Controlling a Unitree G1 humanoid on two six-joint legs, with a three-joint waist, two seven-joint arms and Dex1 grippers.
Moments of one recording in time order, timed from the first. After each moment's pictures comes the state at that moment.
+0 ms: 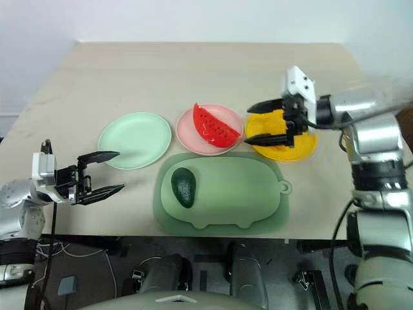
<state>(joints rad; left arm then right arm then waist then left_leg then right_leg) -0.23 0.66 0.27 0.30 -0.61 -0.16 -1.56 -0.68 -0.84 -0.08 0.07 0.35 0.52 1.44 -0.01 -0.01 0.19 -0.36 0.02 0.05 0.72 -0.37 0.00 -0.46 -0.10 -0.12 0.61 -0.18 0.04</state>
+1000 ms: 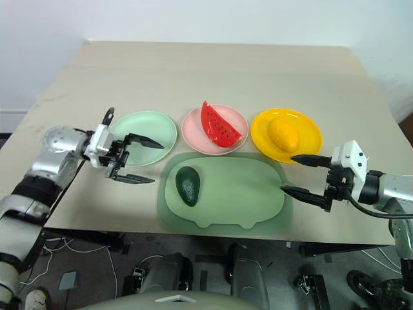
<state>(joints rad) -0.83 0.77 -0.51 0.66 -0.69 -0.43 -1.61 0.00 -0.88 -0.38 -0.19 0.53 0.37 1.26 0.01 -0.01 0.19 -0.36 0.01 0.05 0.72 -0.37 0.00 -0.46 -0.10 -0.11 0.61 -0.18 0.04</state>
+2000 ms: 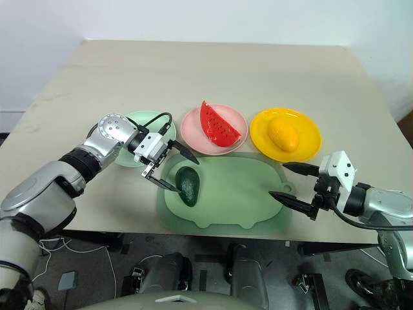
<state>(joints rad) -1.10 0.61 -1.02 0.88 -0.79 -0.62 -1.61 0.11 -0.83 -0.37 -0.33 0.60 0.41 1.09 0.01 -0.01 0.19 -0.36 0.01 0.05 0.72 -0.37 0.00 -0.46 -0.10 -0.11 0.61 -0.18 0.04</state>
